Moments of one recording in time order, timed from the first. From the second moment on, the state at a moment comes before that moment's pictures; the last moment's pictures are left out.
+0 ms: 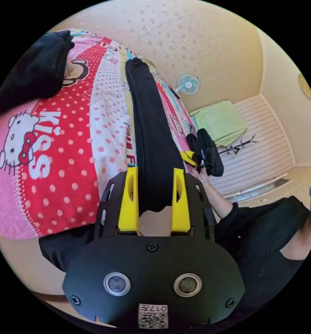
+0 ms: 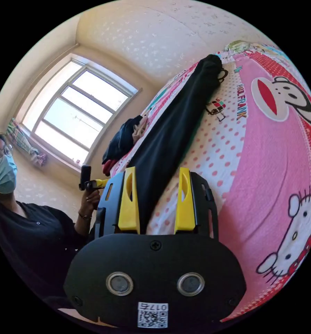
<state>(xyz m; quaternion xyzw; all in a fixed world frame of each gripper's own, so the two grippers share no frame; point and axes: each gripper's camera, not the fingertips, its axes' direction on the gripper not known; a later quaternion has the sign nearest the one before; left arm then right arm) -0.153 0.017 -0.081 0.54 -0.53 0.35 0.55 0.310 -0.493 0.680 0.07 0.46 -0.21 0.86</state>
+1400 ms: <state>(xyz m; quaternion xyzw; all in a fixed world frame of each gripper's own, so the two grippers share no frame) -0.134 -0.133 -0.075 0.43 -0.40 0.35 0.73 0.259 -0.520 0.589 -0.03 0.36 -0.10 0.93</state>
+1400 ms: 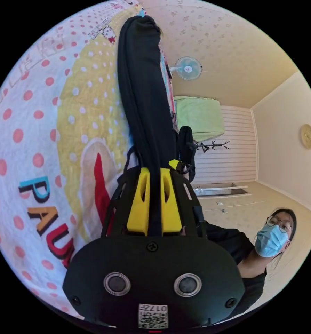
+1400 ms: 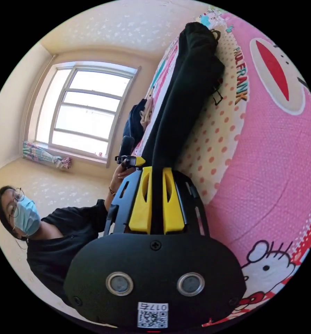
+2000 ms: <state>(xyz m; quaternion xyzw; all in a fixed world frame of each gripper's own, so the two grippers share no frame) -0.173 0.083 0.333 0.22 -0.46 0.74 0.44 -0.042 -0.243 0.742 -0.10 0.22 -0.55 0.80</state>
